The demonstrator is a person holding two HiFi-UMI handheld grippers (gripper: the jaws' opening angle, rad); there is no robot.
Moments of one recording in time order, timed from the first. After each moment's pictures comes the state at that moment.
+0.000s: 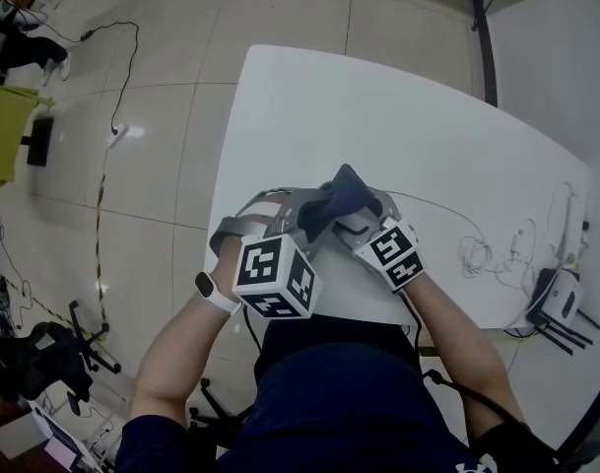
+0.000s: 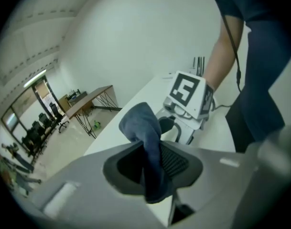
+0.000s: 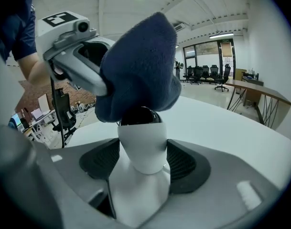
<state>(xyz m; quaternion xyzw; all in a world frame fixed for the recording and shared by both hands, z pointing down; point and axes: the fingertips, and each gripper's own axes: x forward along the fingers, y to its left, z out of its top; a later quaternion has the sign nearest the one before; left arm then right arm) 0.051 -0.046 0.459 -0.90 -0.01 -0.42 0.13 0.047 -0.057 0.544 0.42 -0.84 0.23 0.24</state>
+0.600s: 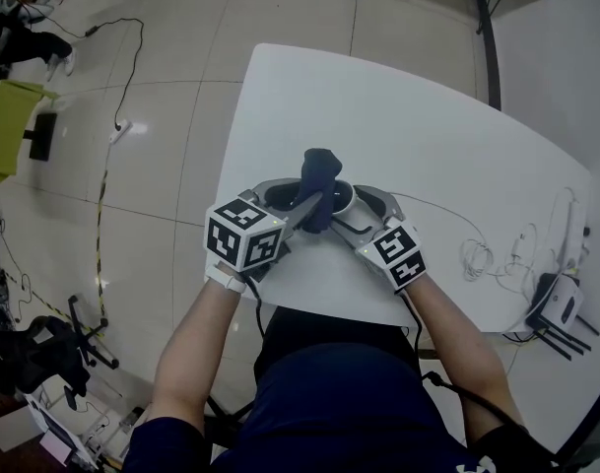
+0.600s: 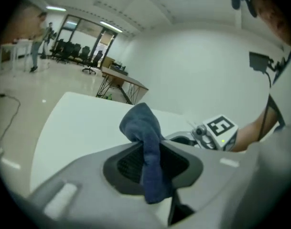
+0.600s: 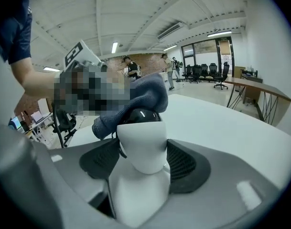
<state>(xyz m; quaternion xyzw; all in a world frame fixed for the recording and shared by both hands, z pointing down) 0.029 -0.093 0.489 -0.91 0.13 -0.24 -0.32 0.048 -0.058 0.545 0.42 -0.84 0.24 0.24</state>
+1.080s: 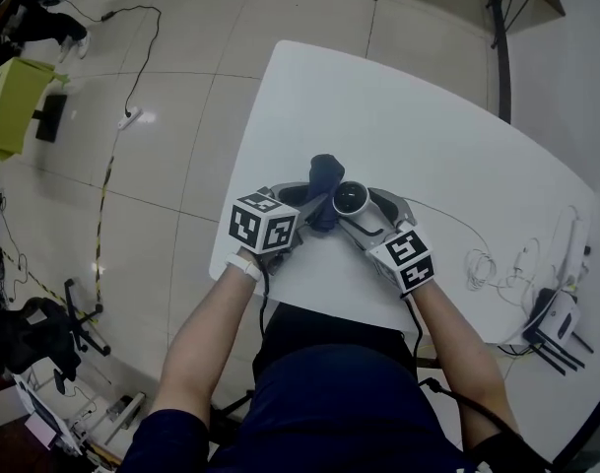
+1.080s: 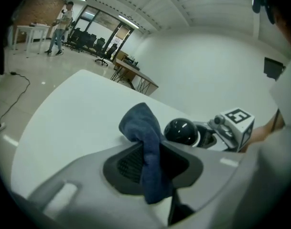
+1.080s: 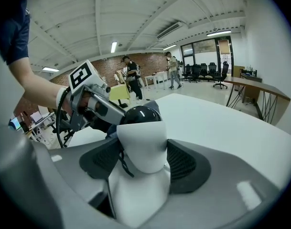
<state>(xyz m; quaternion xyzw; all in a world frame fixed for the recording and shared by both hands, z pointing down) 0.017 -0.092 0.551 -0.87 0.17 -0.25 -0.38 0.054 -0.056 0.548 0.42 -0.84 0.25 0.24</state>
